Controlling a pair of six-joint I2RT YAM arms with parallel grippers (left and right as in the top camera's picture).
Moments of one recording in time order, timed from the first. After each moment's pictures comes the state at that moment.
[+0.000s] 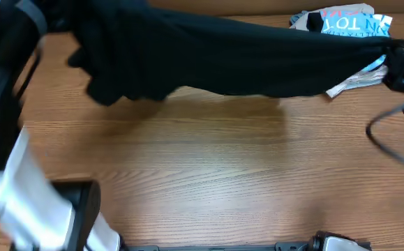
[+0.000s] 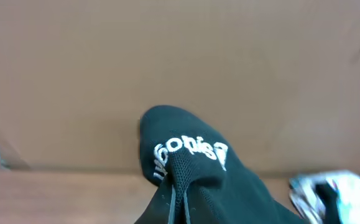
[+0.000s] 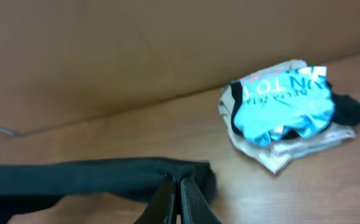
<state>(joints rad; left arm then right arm) 0.00 1.86 3.12 -1.46 0.06 -0.14 -0.22 1.36 2.17 -1.35 -0.34 0.18</state>
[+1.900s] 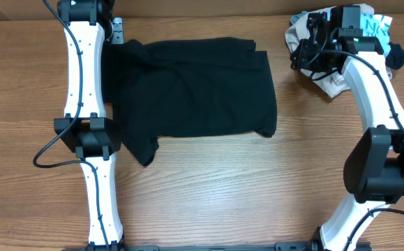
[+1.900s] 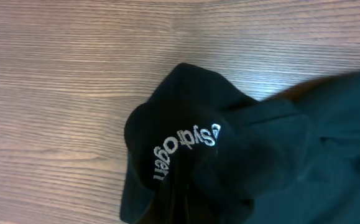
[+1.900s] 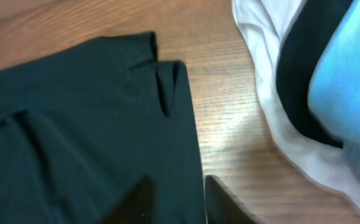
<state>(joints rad) 0.01 2.59 2.90 -1.46 -0.17 -0.07 -0.05 2.00 1.74 -0.78 -0.31 0.18</state>
